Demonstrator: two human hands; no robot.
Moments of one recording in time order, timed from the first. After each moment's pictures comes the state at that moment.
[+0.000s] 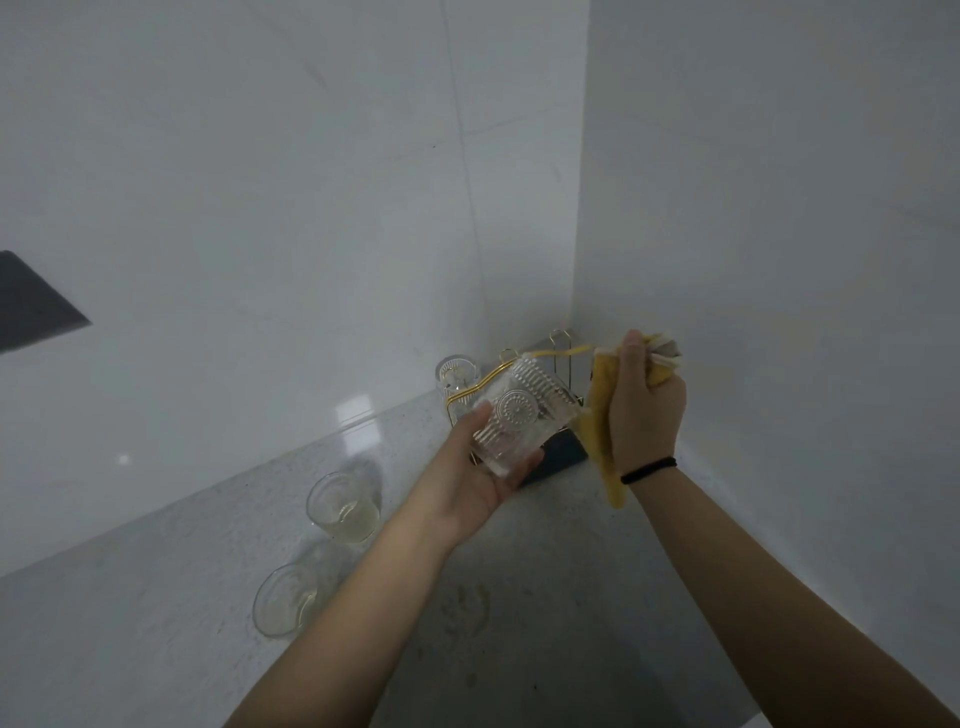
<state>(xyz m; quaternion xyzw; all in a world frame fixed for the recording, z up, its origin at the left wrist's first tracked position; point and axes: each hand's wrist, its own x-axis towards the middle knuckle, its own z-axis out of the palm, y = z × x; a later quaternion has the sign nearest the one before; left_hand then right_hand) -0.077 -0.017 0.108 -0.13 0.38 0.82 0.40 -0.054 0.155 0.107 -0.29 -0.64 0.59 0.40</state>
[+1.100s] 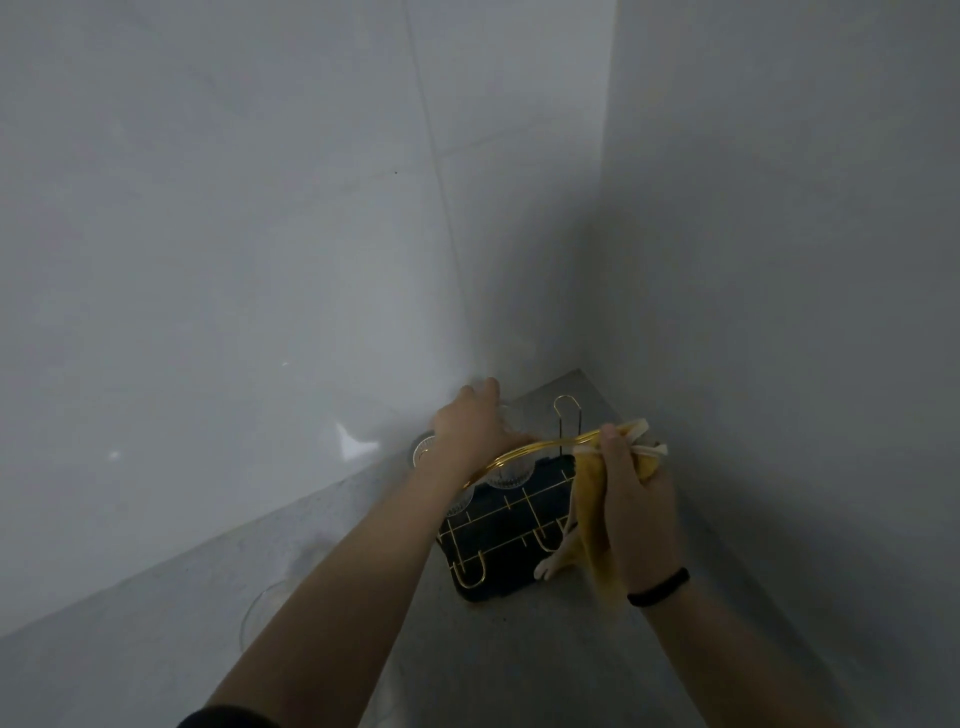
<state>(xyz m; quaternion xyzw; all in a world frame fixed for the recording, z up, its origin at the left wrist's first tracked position) -0.292 0.093 0.027 0.22 0.97 0.08 0.10 -0.127 0.189 0.066 -0.28 -0.65 0.67 0.23</state>
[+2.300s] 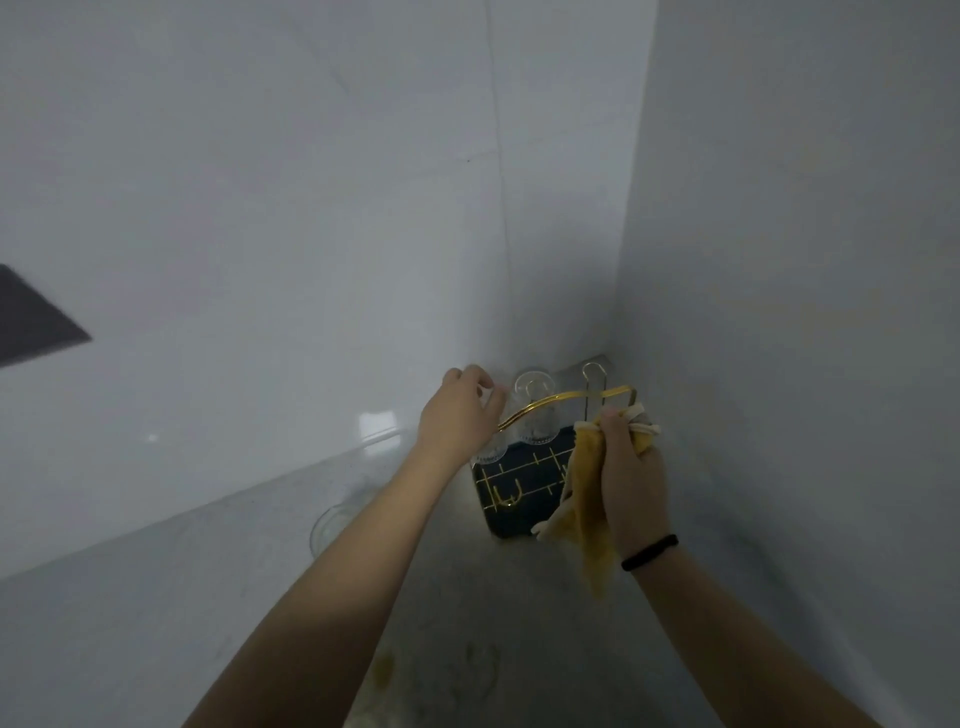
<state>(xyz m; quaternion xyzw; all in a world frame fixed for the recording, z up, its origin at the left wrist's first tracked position) -0.219 0.016 0.079 0.17 0.95 0.28 0.01 -0.093 0.145 0.074 -0.30 -0.68 0.64 0.21</state>
